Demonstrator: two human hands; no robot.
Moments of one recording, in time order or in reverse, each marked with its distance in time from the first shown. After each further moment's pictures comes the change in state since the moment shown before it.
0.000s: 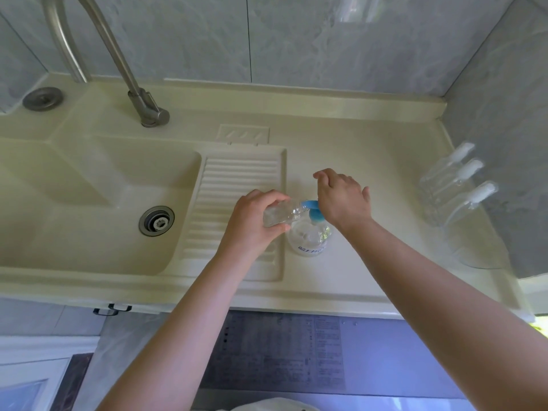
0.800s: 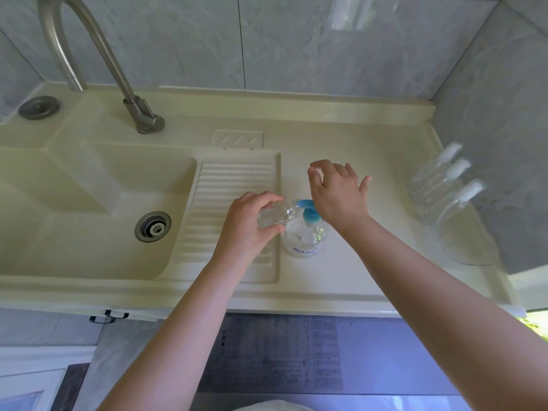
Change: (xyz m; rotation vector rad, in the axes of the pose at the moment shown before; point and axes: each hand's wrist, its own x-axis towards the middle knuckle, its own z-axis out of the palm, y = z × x) left_hand -0.003 0.002 0.000 -0.009 0.047 0.021; right_hand -0.006 -0.005 -0.012 -0.054 0.097 -0.102
